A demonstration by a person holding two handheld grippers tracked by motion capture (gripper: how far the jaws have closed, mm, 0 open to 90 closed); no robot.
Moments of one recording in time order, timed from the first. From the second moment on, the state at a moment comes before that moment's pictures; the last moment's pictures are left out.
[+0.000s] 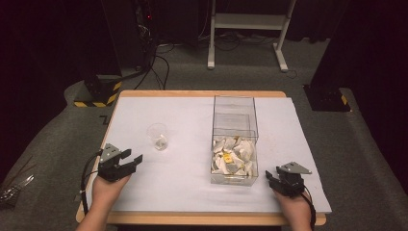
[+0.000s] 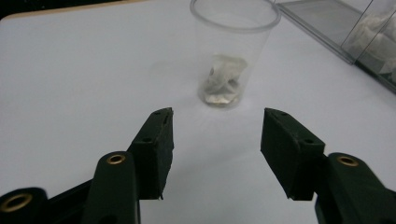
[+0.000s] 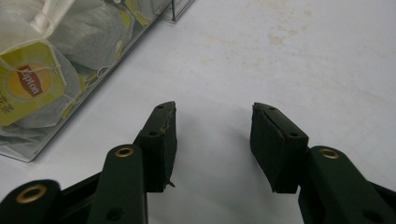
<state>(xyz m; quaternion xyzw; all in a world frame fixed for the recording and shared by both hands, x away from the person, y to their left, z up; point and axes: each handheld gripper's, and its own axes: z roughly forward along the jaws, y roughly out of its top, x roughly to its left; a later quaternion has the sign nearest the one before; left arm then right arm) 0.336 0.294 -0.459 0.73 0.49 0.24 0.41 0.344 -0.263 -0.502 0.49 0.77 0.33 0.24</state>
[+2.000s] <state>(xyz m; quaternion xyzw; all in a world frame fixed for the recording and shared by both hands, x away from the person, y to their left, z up) 0.325 0.293 -0.509 0.76 0.49 0.23 0.35 0.318 -0.258 -0.467 0.47 0.75 0.38 0.26</state>
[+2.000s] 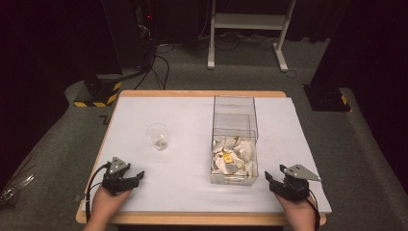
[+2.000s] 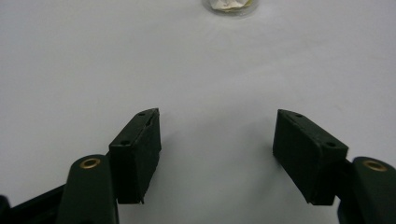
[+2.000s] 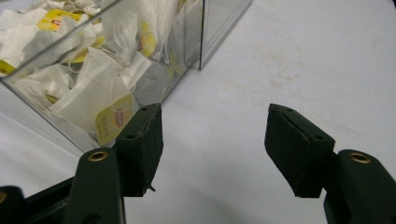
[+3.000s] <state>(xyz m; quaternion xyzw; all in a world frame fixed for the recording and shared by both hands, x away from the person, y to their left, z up) 0.325 0.294 -0.509 0.77 0.49 0.22 0.35 0.287 -0.232 -0.425 0.43 0.74 0.45 0.25</state>
